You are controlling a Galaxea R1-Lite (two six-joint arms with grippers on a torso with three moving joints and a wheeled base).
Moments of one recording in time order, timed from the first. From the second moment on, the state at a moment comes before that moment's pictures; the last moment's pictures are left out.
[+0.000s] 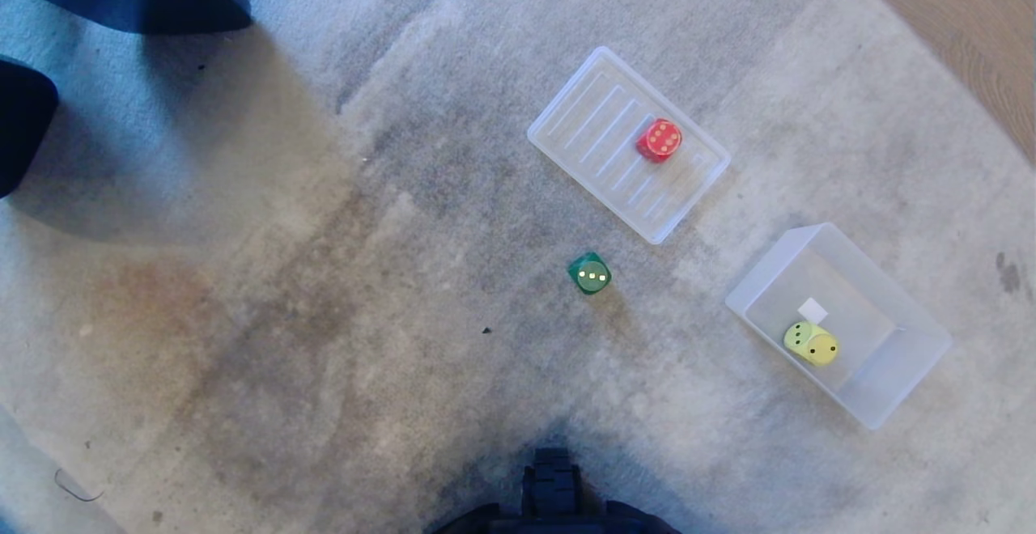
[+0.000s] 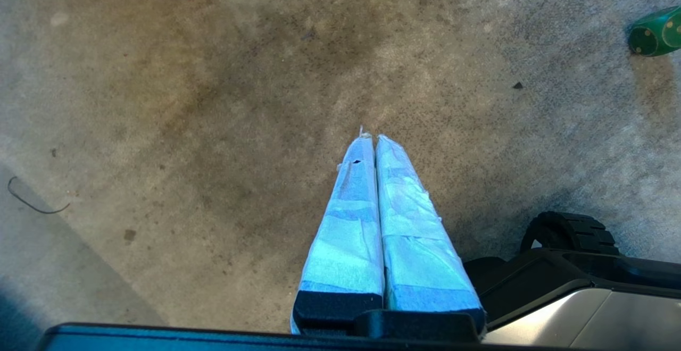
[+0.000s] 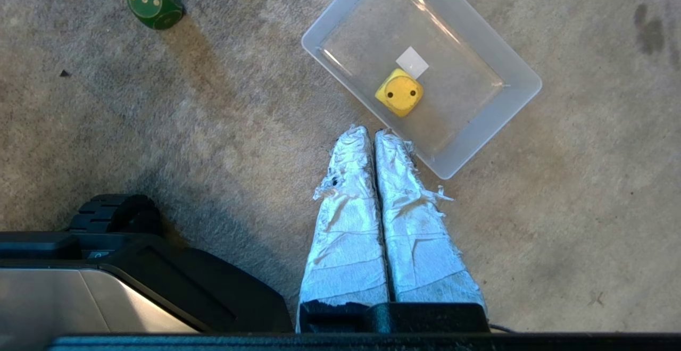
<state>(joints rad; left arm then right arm) 0.00 0.00 0.00 0.01 0.03 -0.09 -0.01 0.00 0.00 -0.08 0.01 -0.05</state>
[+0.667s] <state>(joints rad) 0.00 0.00 0.00 0.01 0.04 -0.10 -0.01 0.00 0.00 -0.08 0.01 -0.05</state>
